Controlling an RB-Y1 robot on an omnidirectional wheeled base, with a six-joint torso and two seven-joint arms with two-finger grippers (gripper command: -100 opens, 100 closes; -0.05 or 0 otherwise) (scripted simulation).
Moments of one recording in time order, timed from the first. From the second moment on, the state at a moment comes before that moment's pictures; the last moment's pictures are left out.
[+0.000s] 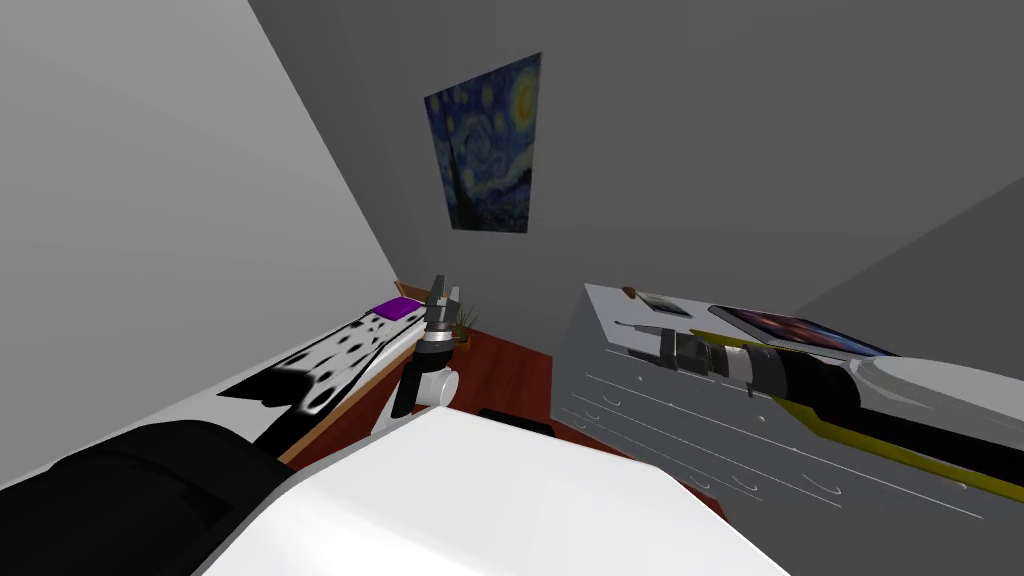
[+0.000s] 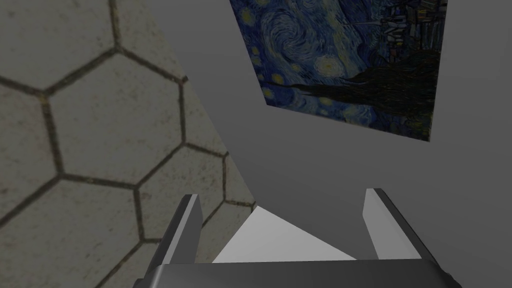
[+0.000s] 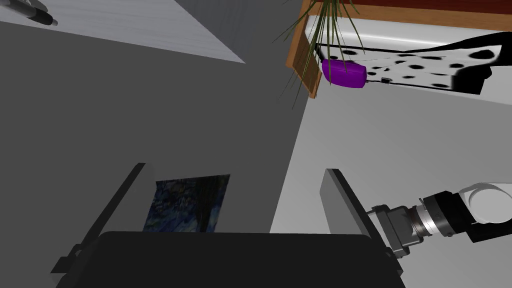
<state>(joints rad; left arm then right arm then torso) 0.45 -0.02 -0.07 -2.30 0.08 -0.41 -0.17 0.51 -1.53 -0.26 -1.79 0.56 -0.78 0.04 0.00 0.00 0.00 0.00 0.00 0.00</state>
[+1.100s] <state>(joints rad) 0.45 -0.02 -0.07 -2.30 0.08 -0.41 -0.17 0.49 -1.84 -0.16 -1.68 0.60 -0.83 0.08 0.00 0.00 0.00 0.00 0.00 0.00</state>
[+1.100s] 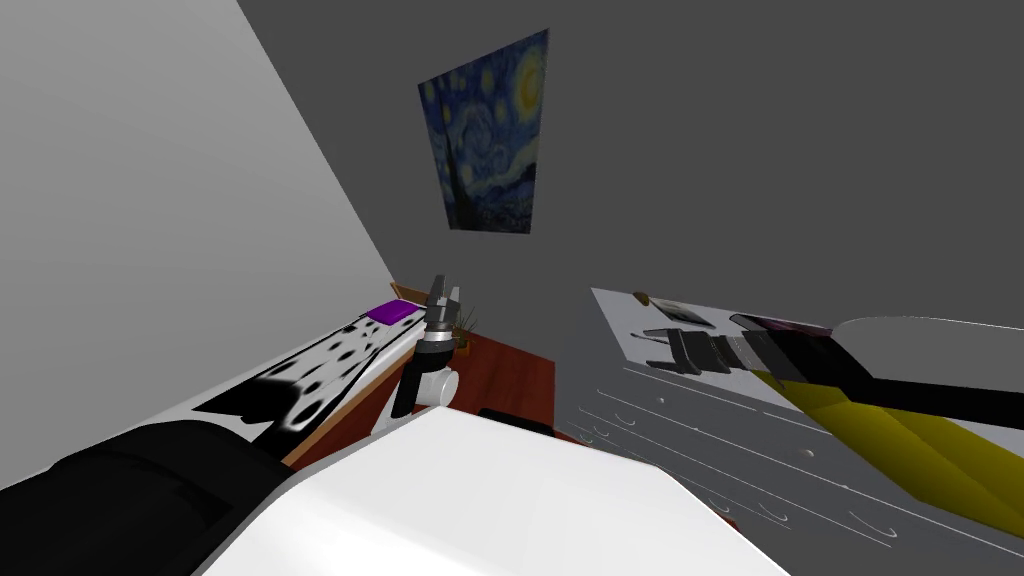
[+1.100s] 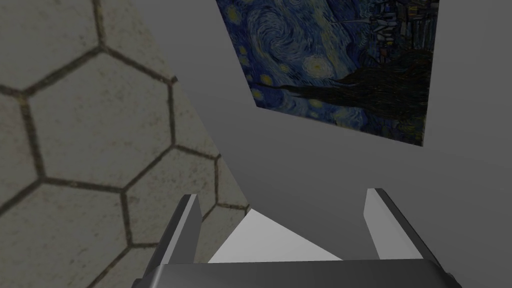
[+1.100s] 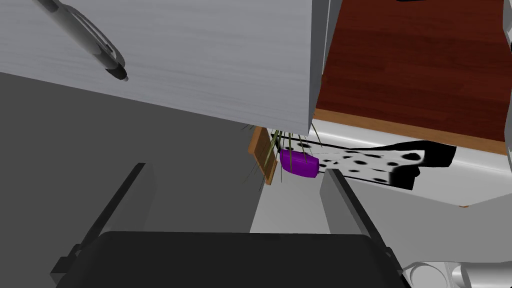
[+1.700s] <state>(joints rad) 0.45 -0.02 -0.07 -2.30 0.08 -0.41 -0.17 0.50 -1.95 -0.12 -1.64 0.67 -0.87 0.07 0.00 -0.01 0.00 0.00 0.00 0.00</state>
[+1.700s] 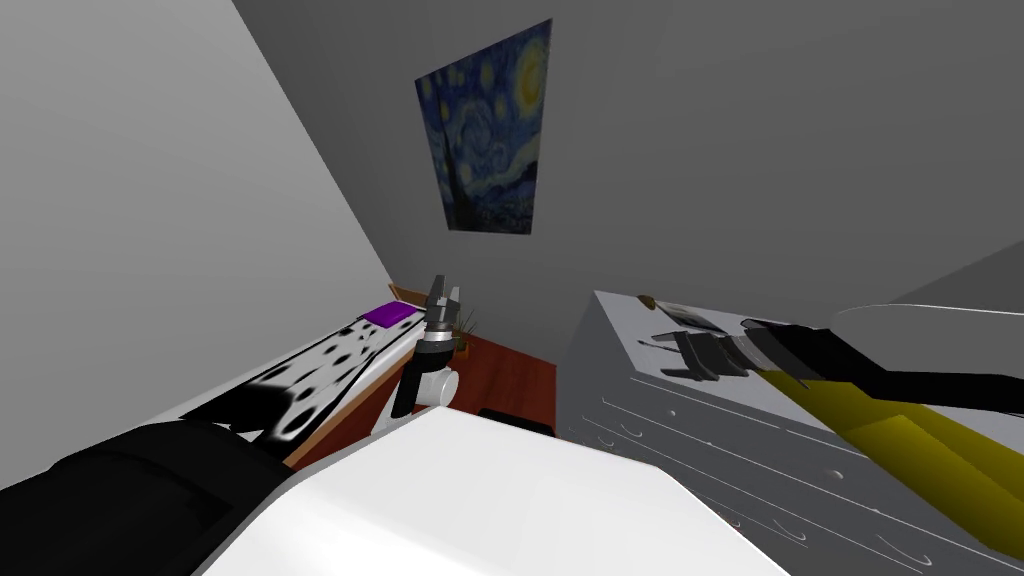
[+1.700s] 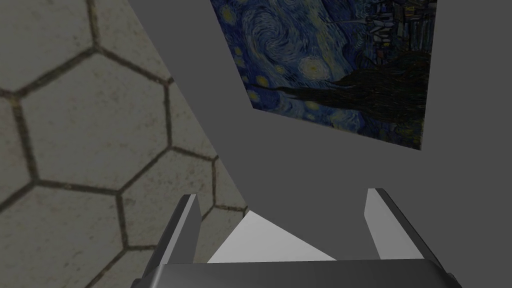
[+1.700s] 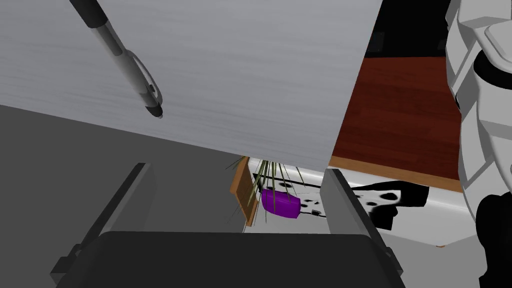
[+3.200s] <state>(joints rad) 0.45 -0.02 -0.07 -2.30 0.08 -0.41 -0.17 0.59 -2.30 0.04 -1.54 0.68 -0.91 0.15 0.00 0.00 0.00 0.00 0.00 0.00</state>
